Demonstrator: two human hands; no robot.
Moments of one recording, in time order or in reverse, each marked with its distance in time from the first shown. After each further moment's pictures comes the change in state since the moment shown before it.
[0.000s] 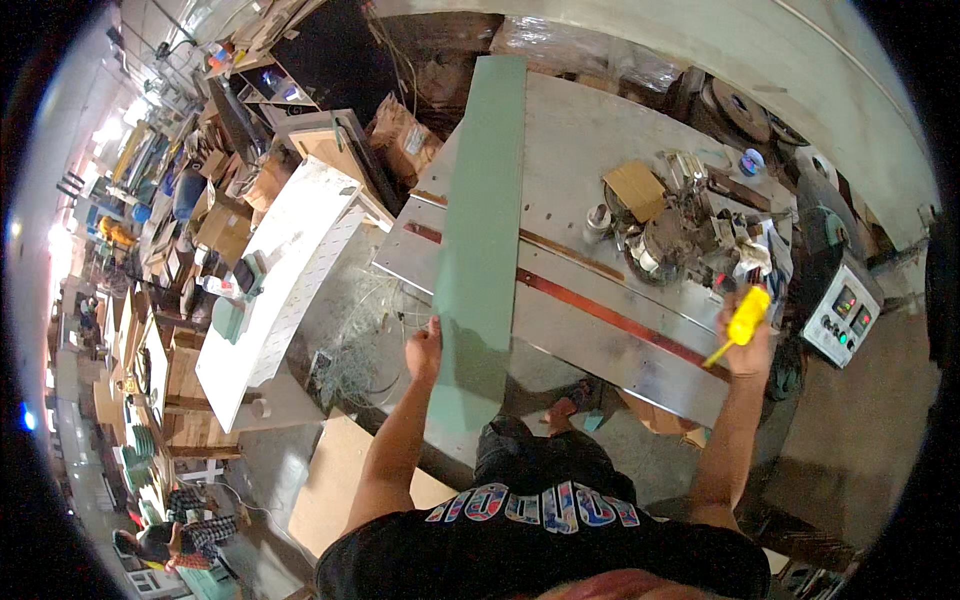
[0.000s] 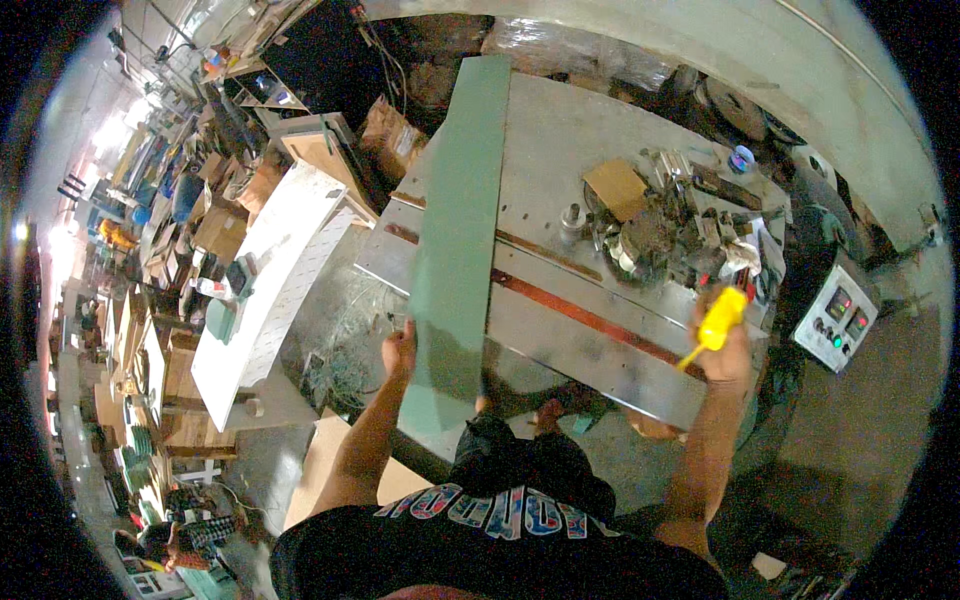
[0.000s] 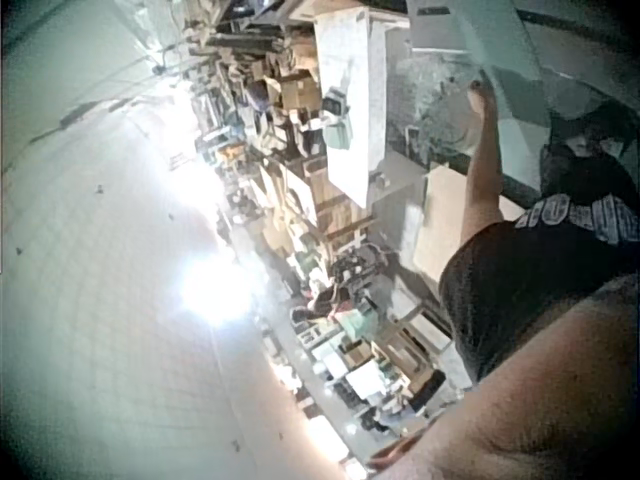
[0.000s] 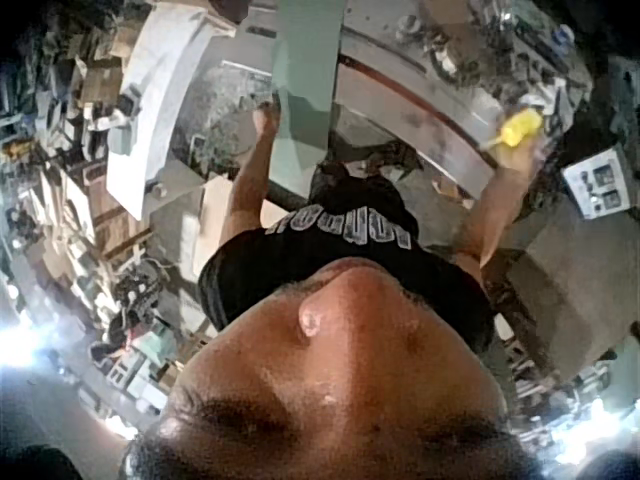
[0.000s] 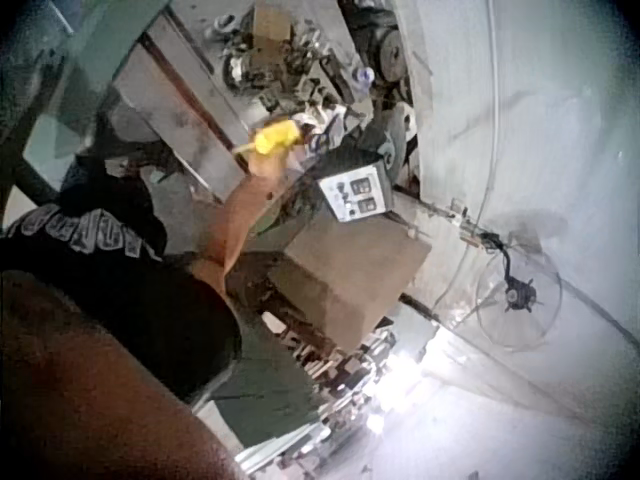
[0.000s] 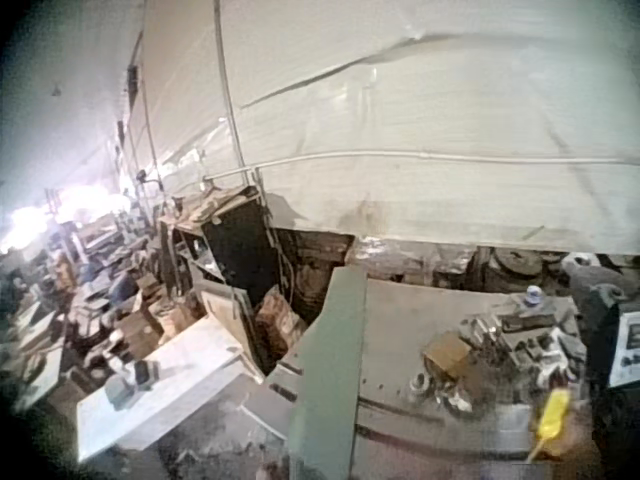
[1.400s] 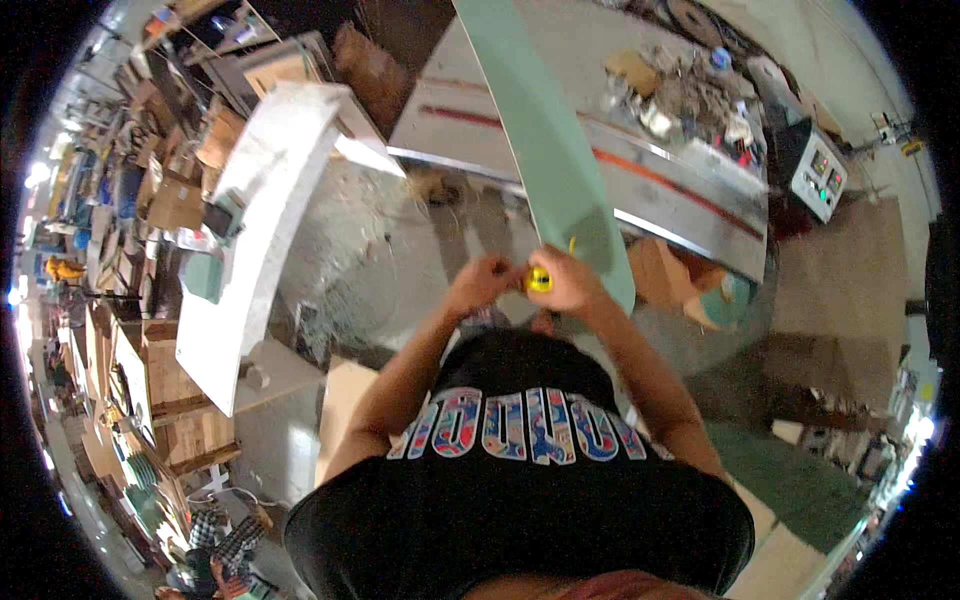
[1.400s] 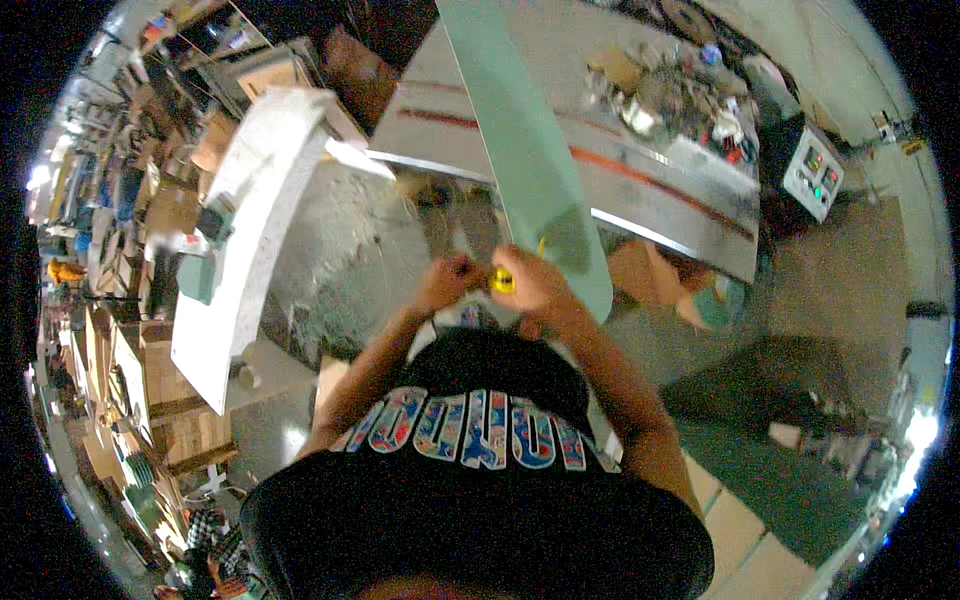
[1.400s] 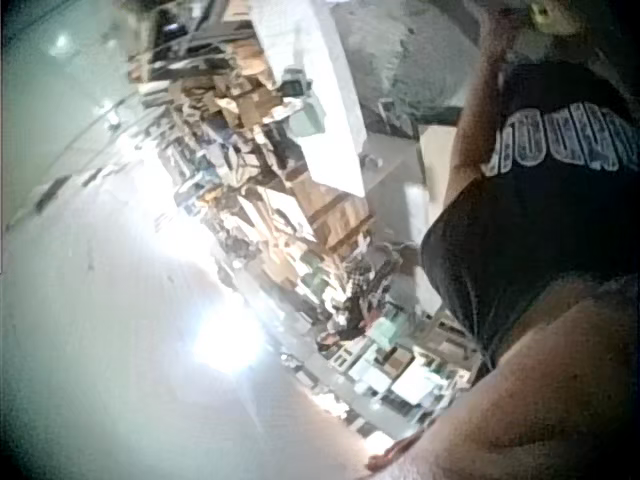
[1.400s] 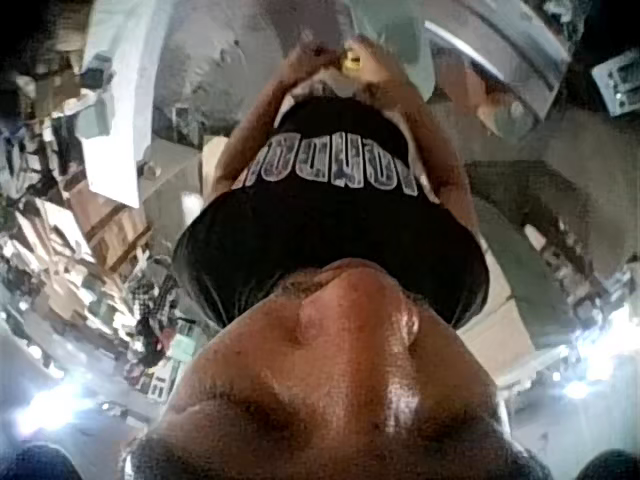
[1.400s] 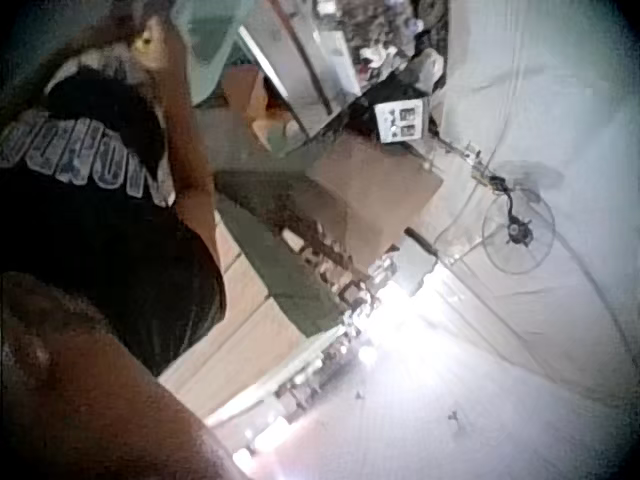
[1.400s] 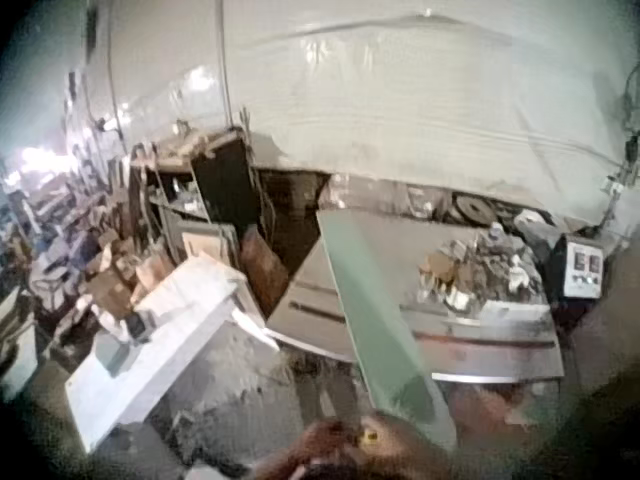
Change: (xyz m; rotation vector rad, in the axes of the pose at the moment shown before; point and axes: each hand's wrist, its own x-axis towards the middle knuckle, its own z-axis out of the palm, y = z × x) left_hand -0.090 -0.034 -0.144 -0.006 -0.851 0.638; right_hand -0.171 0.296 0.318 -1.437 -0.490 0.072
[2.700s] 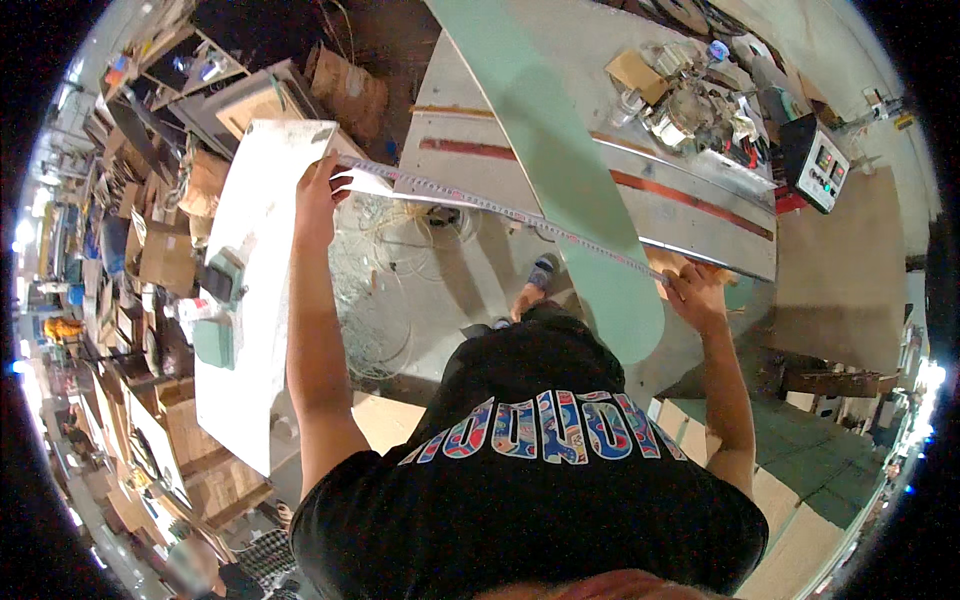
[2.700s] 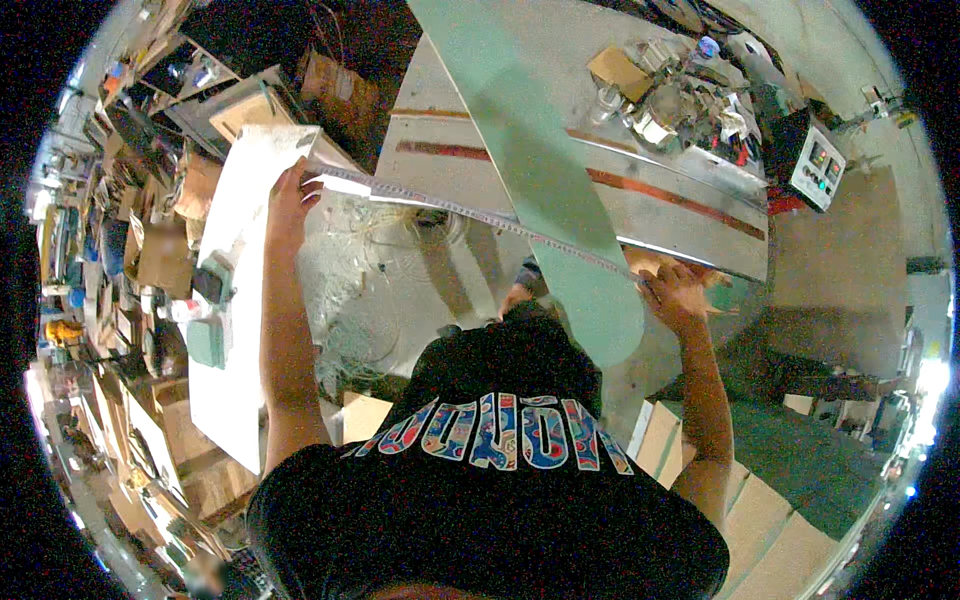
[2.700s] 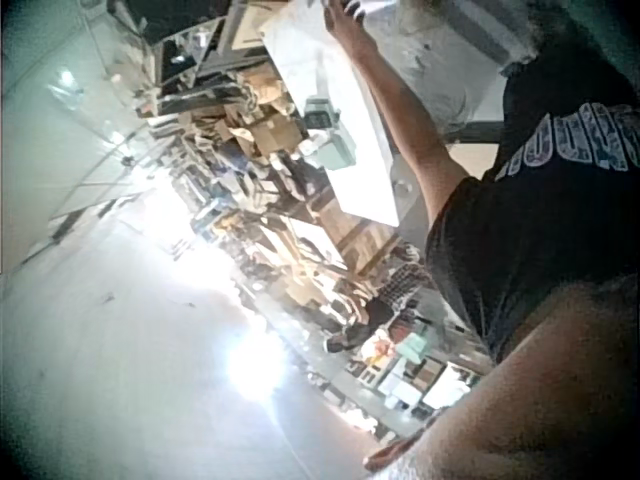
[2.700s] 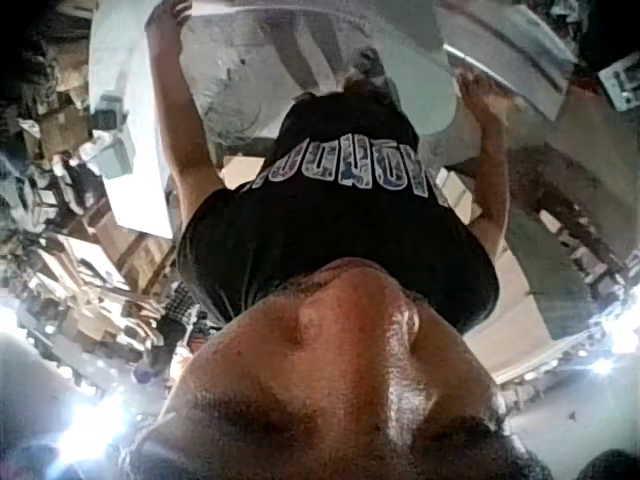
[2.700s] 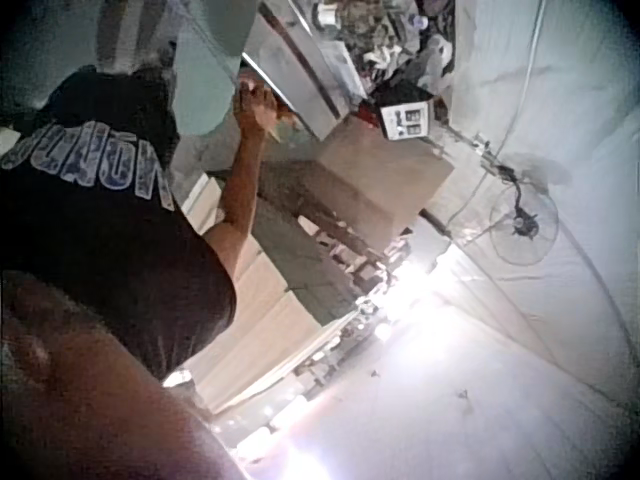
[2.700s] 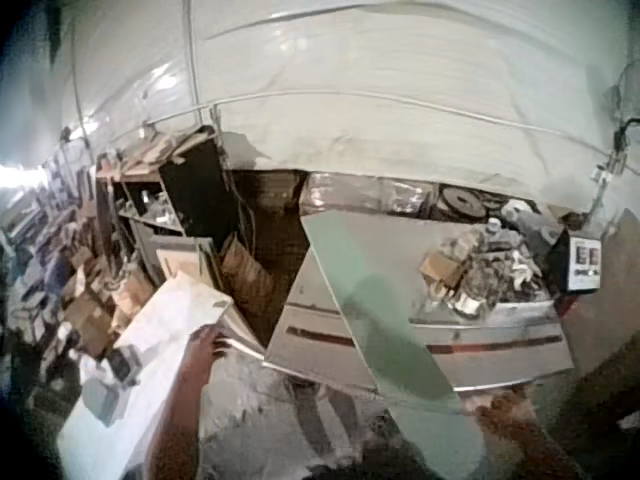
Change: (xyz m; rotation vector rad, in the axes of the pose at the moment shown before) left_hand 0.119 -0.039 -0.344 -0.671 0.541 -0.026; right_hand -0.072 0.118 -0.099 -0.845 0.272 0.068
